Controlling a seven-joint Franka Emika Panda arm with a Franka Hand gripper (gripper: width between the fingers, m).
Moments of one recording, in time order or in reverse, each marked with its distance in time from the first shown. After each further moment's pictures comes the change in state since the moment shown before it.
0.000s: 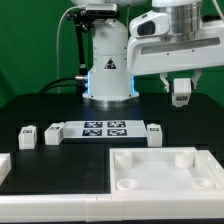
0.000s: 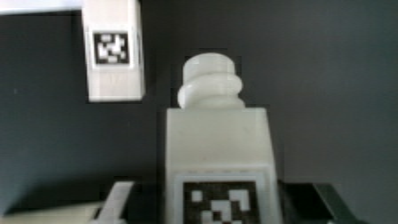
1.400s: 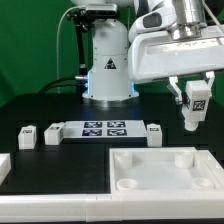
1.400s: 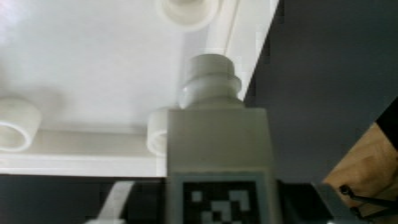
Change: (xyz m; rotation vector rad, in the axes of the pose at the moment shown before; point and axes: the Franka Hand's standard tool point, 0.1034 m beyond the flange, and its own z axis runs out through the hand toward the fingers) arm 0.083 -0.008 0.000 0.002 0.419 -0.270
